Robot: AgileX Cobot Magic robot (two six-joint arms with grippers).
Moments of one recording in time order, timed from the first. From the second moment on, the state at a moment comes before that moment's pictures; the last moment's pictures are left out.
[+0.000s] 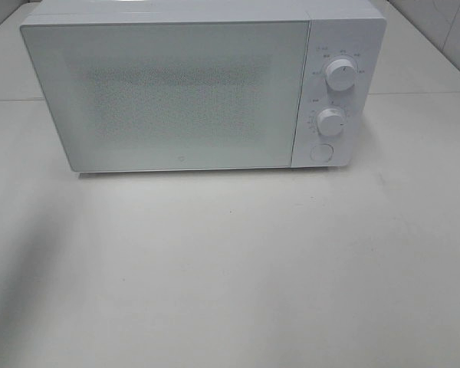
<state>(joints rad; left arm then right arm) -0.17 1.31 -1.03 0.06 1.11 -0.10 0.11 0.00 -0.49 -0.15 0.97 0.17</state>
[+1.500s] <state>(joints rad) 0.01 0.25 -0.52 -0.08 1.09 0.09 0.11 0.00 -0.49 -0.15 0.97 0.17</state>
